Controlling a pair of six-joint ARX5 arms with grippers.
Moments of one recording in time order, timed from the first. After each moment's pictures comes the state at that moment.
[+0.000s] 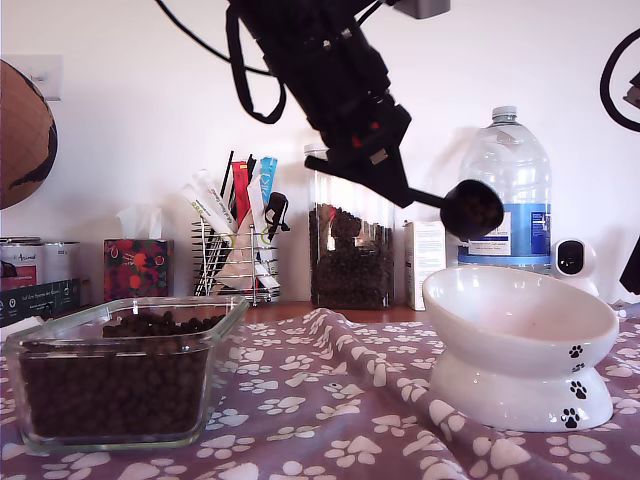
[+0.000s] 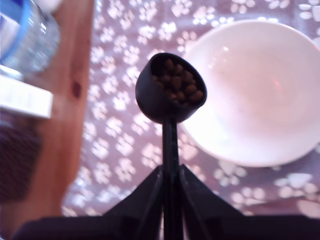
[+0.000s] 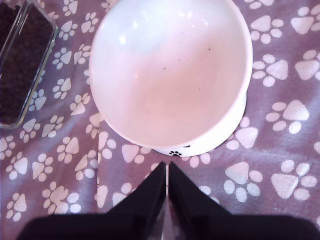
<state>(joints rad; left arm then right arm) -0.90 1.72 1.31 -0.31 -0.07 0.74 0.34 0.78 0.44 -0.48 -0.23 0.20</state>
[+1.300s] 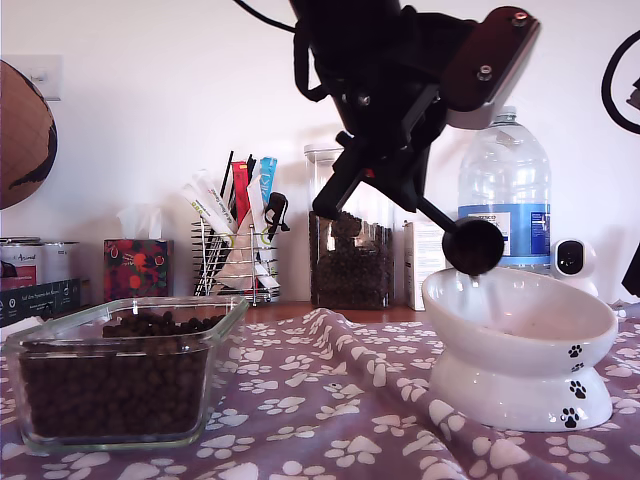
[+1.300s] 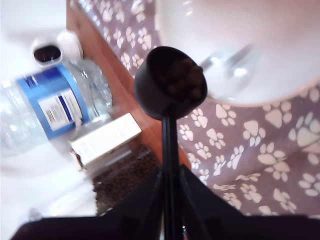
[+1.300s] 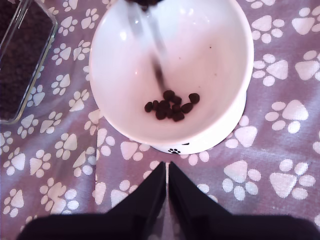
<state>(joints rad) -1.02 1.80 1.31 -0.19 -0.45 1.52 0.34 0.78 0.44 -0.49 -0.23 0.19</state>
